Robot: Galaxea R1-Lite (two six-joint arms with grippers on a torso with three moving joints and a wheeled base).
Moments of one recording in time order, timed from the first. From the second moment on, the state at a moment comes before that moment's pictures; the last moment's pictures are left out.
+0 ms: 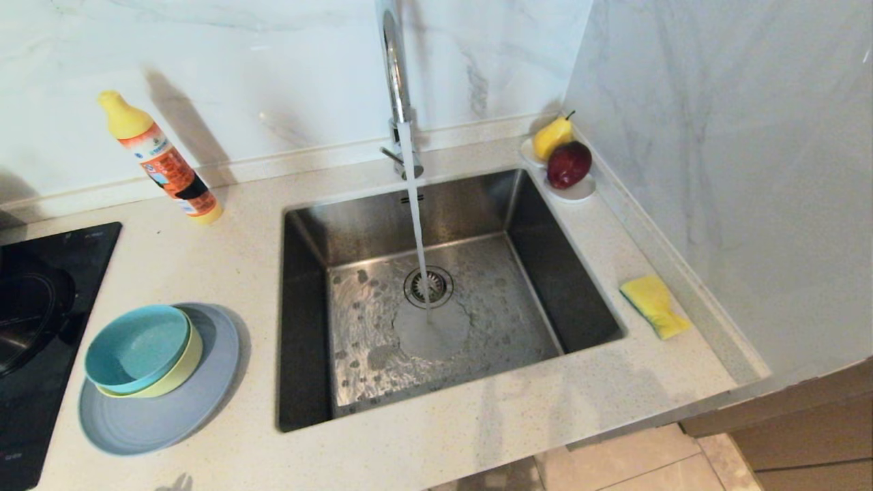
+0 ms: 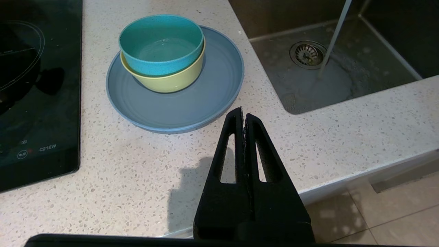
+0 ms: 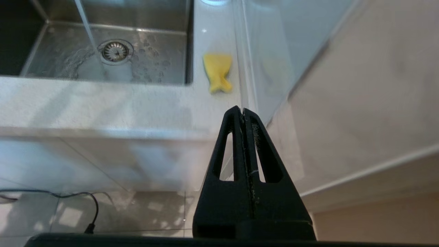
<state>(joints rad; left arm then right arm) -0.02 0.00 0.00 -0.08 -0.03 0.08 -0.02 0.22 -0.55 0.23 0.16 -0.18</state>
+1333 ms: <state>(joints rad) -0.02 0.00 0.00 -0.08 -0.03 0.08 0.23 1.33 -0.91 0.15 -0.07 -0.12</state>
